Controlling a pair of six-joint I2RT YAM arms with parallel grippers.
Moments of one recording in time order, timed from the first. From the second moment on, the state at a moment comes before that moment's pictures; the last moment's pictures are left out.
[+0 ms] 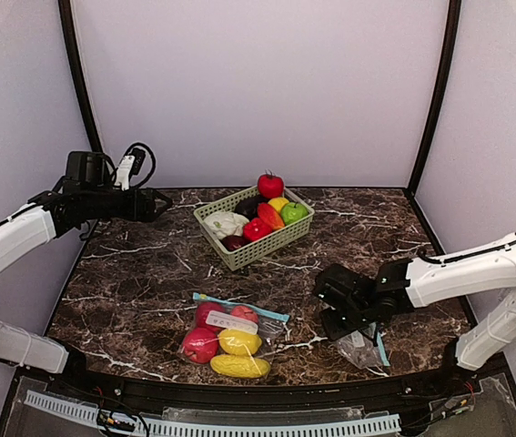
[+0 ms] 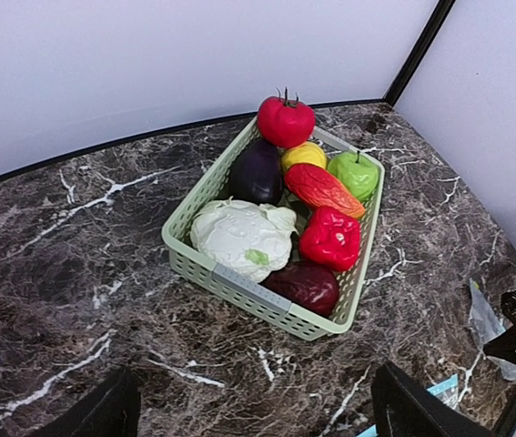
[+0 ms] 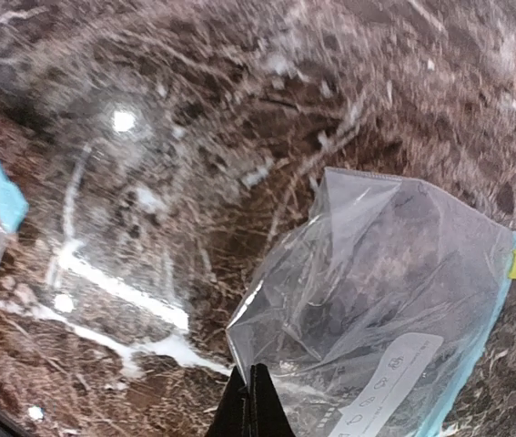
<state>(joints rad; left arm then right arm) -0.28 1.21 1.03 -0.33 0.33 -0.10 1.12 1.47 0.79 -0.58 0.27 0.66</state>
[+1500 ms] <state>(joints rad) -0.55 1.36 0.73 0.08 0.75 -1.00 1.33 1.61 1.14 -0.07 0.06 -0.17</state>
